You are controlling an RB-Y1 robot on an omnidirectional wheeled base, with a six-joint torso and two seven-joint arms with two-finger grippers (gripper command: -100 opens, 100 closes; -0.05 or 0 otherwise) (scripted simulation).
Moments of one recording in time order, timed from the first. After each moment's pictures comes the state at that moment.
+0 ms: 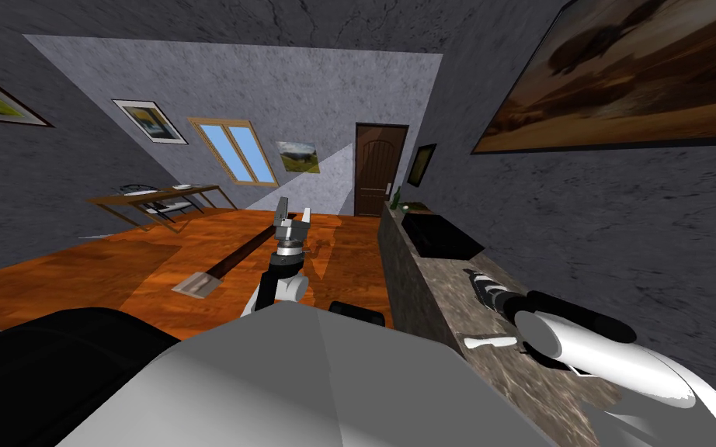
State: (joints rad) left arm 0.47 0.02 -0.06 -2.36 0.02 -0.48 0.04; right arm 0.36 -0.53 -0.50 -2.24 -0.52 1.20 0.37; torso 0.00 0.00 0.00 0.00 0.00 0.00
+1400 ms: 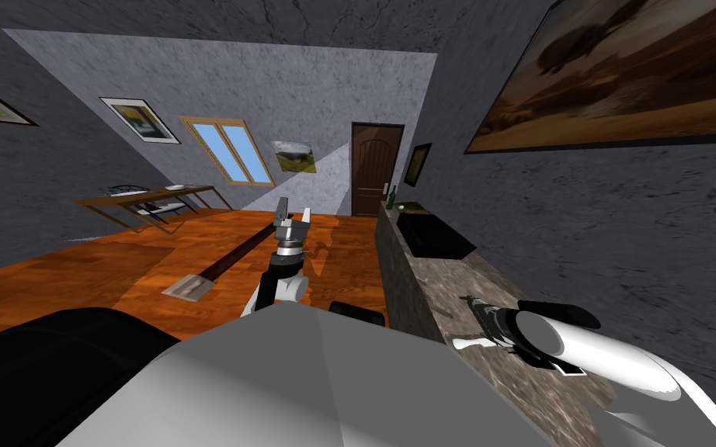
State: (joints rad) left arm 0.47 0.02 -0.06 -2.36 0.02 -0.48 0.04; right arm 0.36 -0.57 -0.49 -2.13 -0.61 1.58 0.42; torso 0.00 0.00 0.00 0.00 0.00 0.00
